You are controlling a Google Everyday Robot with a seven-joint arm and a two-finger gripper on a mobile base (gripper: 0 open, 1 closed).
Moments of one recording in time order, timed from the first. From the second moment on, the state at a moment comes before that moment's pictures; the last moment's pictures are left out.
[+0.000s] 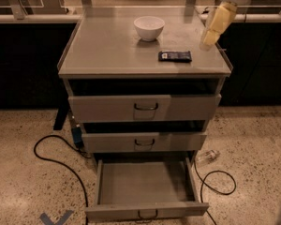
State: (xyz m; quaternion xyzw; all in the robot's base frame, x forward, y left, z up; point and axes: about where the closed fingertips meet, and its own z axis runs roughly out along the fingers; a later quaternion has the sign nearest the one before) arm 0.646 -0.158 1.016 -0.69 0.66 -0.02 0.31
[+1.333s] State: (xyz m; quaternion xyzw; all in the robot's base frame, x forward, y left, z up) arm 0.732 -0.121 0.948 -0.68 0.67 0.04 0.30
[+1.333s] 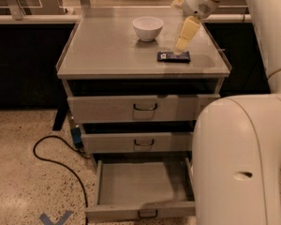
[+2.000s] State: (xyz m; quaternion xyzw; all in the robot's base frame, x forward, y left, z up) arm 0.771 -0.097 0.885 -0.68 0.66 0.10 0.31
